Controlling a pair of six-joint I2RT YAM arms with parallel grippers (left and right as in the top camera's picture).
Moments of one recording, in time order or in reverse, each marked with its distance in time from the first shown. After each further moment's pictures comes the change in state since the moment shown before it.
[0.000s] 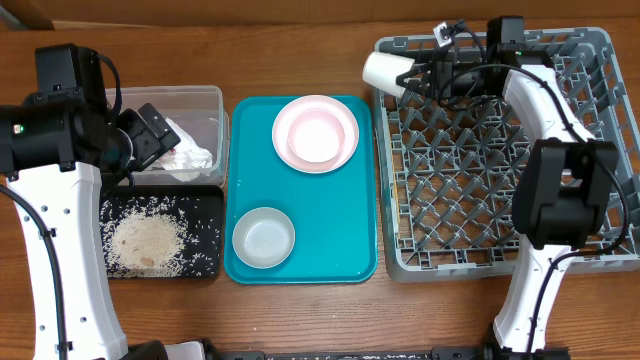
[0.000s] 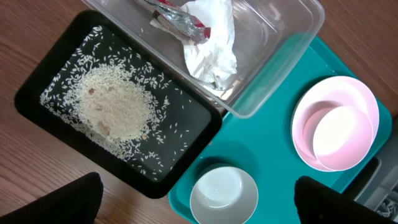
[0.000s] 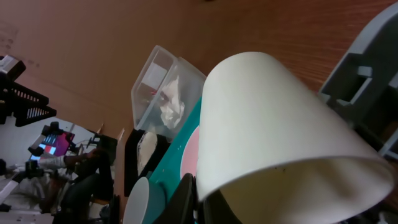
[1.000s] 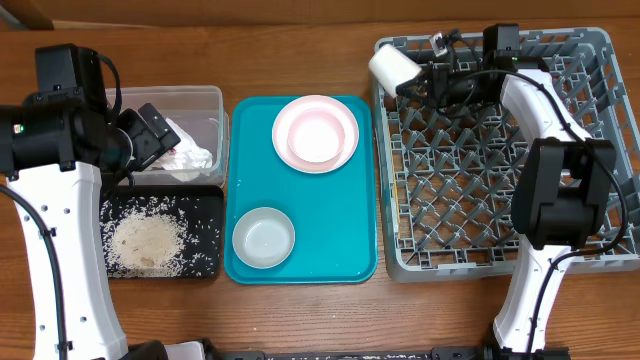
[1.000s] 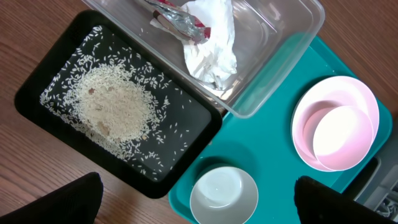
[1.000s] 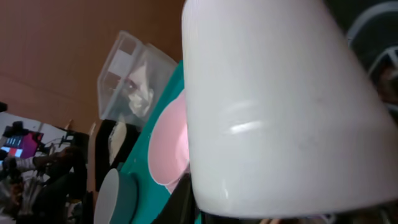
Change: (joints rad) left arm 0.000 0.000 0.000 0.000 0.000 0.000; right arm 0.001 0.000 -0.048 -0.019 0.130 -0.041
